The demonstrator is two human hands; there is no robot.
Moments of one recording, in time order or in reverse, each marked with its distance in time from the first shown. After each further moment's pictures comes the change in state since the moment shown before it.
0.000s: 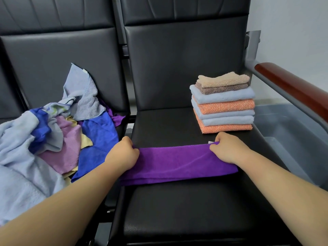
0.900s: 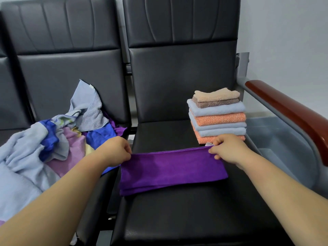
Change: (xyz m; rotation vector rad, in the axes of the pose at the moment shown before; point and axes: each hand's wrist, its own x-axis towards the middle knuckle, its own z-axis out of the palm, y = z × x) left_hand -0.004 0.007 -0.077 0.120 -0.169 0.215; right_hand -0.026 -0.003 -0.033 0.488 0.081 -0.024
